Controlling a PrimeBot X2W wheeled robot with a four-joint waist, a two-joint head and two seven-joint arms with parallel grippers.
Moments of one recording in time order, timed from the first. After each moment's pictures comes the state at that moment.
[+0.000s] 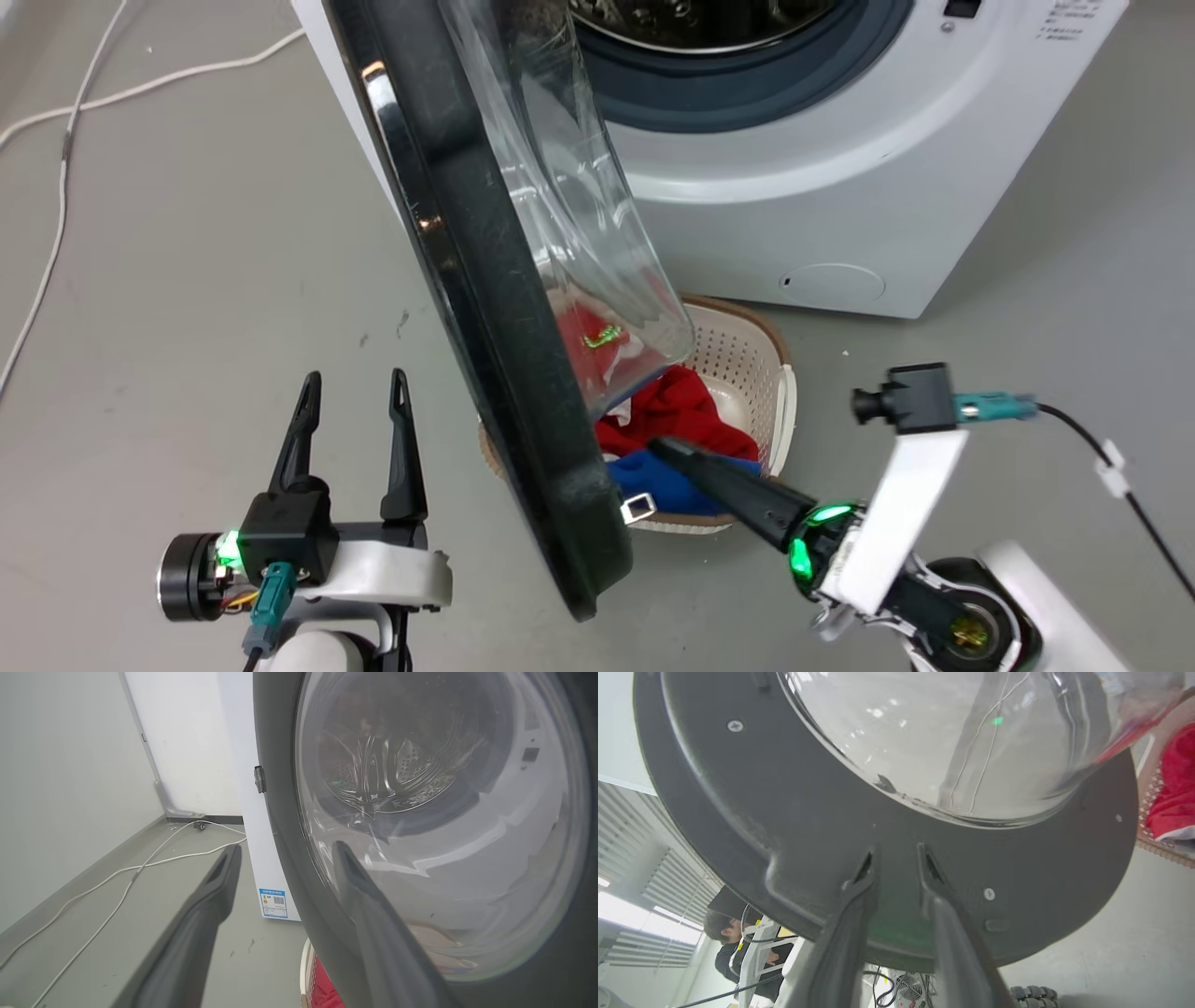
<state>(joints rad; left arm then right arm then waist) -0.09 0.05 -0.09 0.04 -0.06 0.11 -0.26 -0.30 -0.25 0.53 -0.01 1.44 0.13 0.43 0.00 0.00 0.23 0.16</state>
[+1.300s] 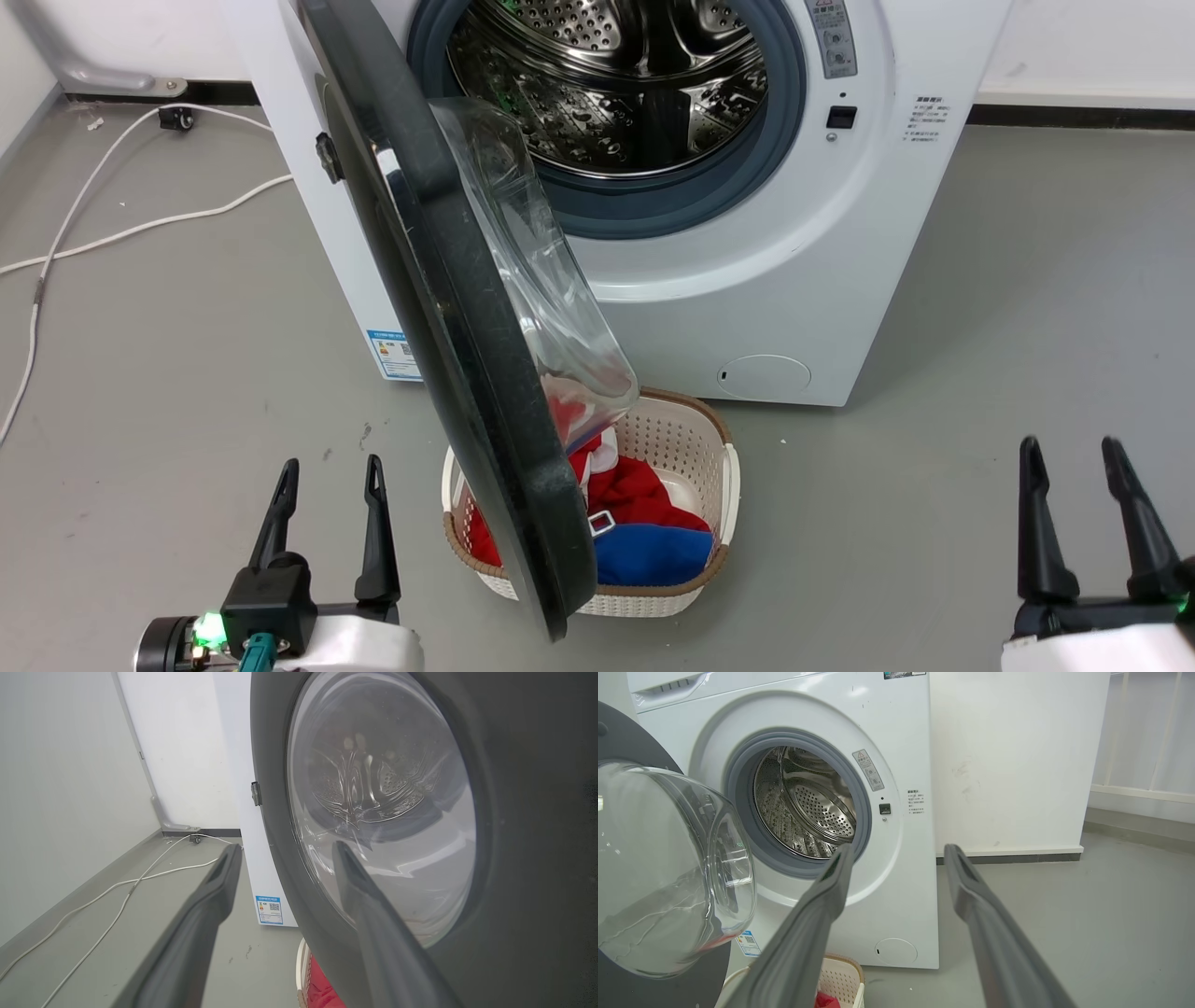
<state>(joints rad) 0.05 0.05 -0.02 0.04 -0.03 0.07 -0.26 0.10 -0.06 -0.11 -0.08 0.15 0.13 -0.26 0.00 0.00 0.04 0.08</state>
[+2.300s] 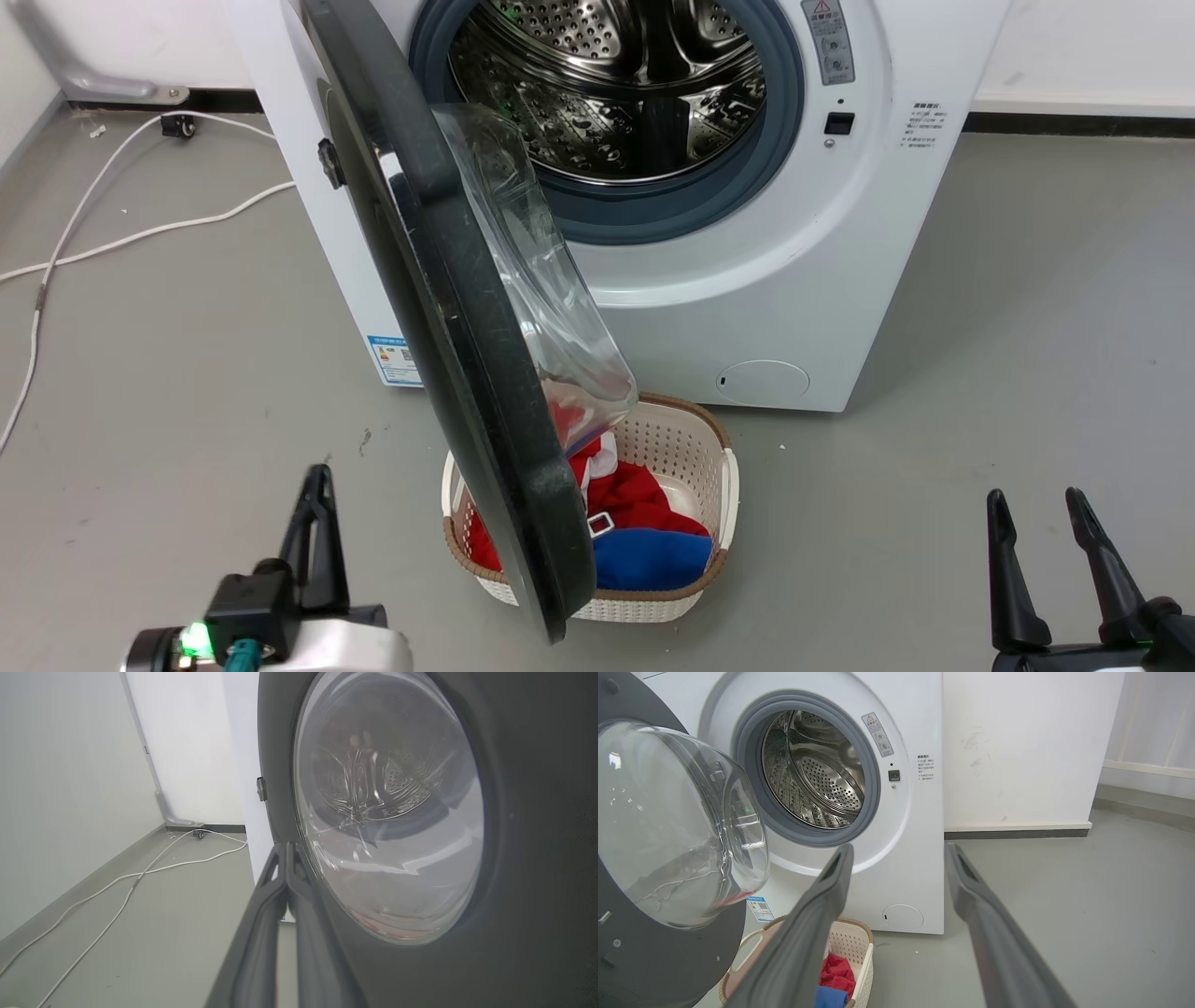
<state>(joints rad) 0.06 0.05 -0.01 0.04 -0.04 0.07 -0.26 0.19 -0.05 -0.08 -0.07 0.14 0.13 -0.26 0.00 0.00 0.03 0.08</state>
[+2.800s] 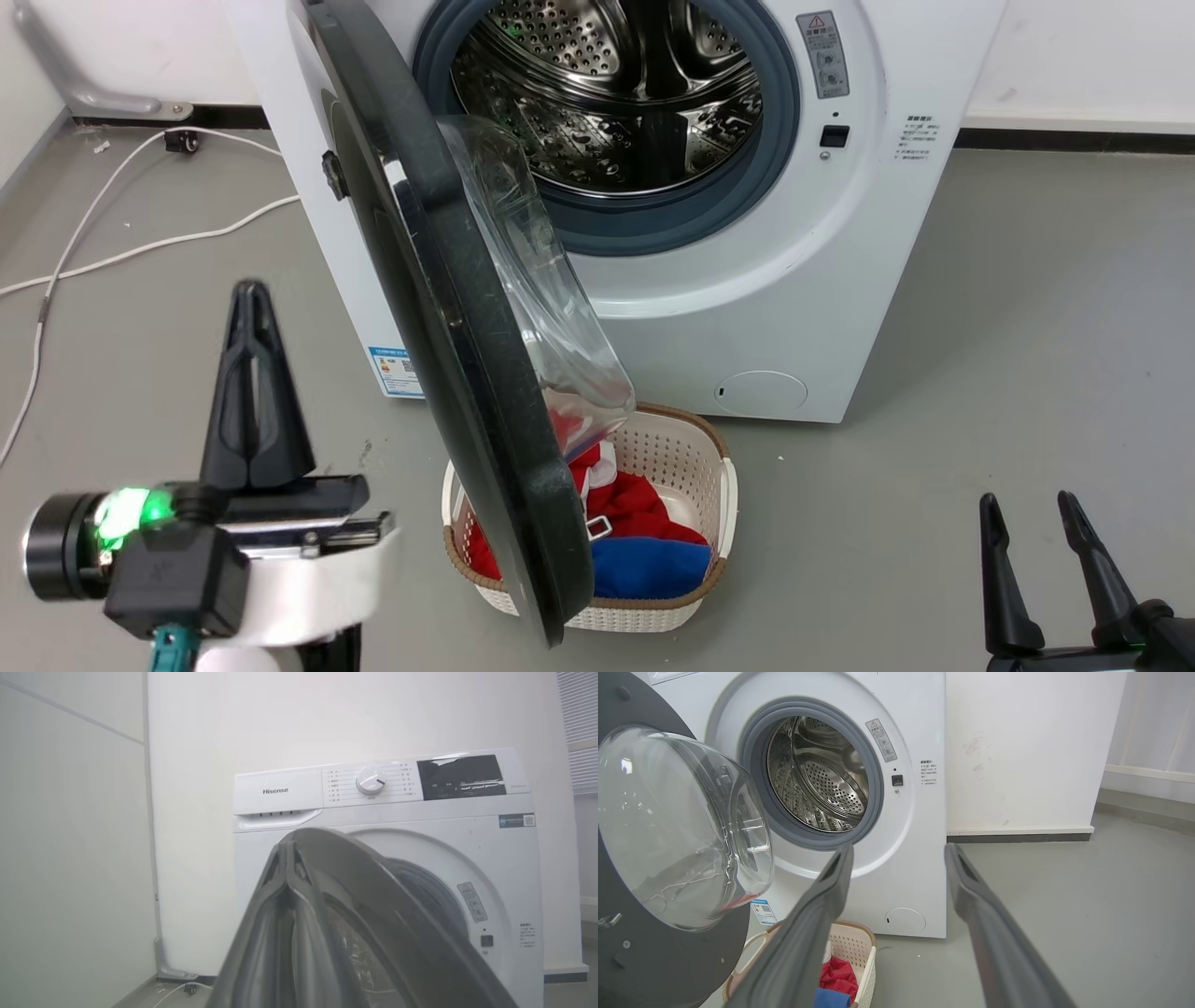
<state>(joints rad) -0.05 0.05 -0.02 -0.32 0.01 0.08 -0.26 0.20 -0.05 -0.07 -0.07 0.14 0.13 -0.26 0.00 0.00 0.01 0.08</state>
